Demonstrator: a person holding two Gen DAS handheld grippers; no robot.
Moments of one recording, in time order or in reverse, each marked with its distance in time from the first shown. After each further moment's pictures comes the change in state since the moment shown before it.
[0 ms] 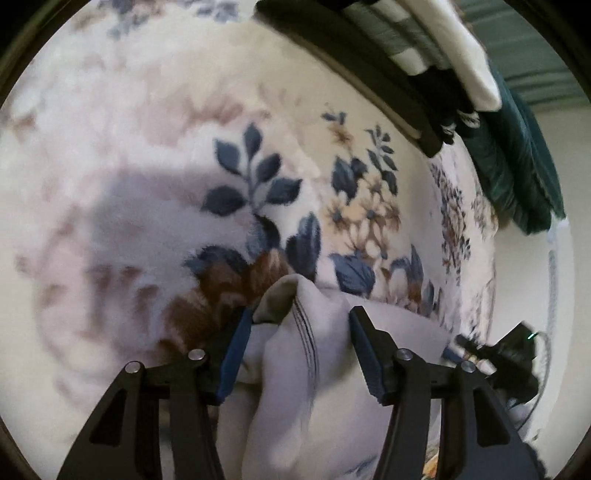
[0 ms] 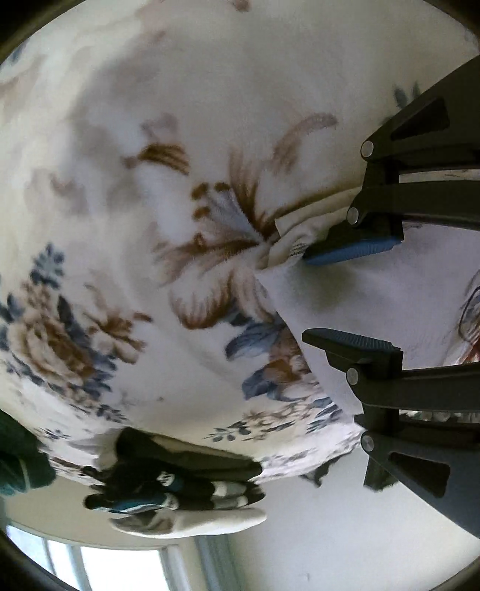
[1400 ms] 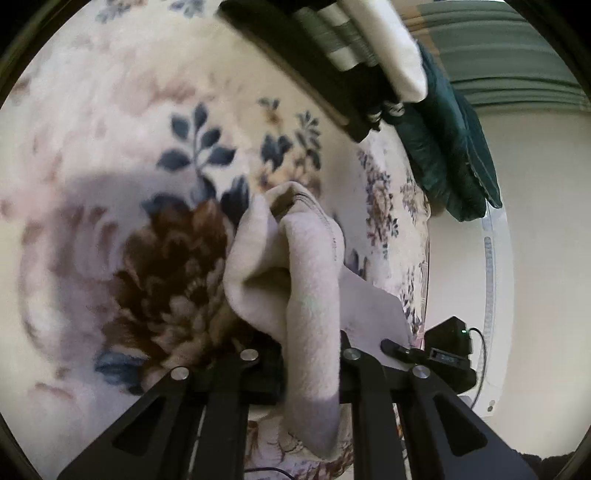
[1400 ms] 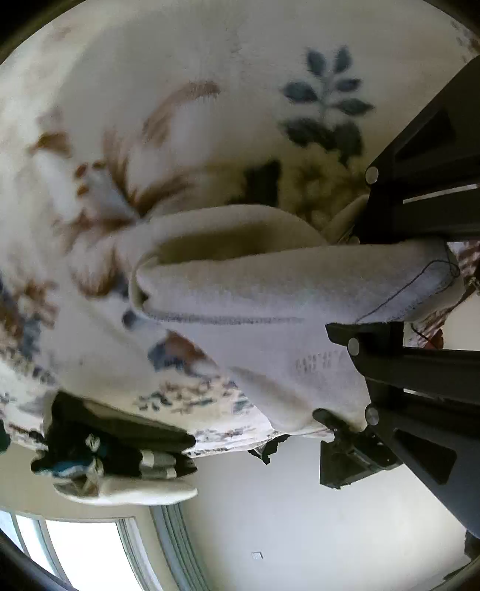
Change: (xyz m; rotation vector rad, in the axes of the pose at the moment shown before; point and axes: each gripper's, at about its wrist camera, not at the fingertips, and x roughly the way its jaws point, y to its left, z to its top) left arm -0.025 0.001 -0.027 -0.015 0.030 -0.313; right arm -0.007 -0.002 -0.063 -0.080 0.132 0.148
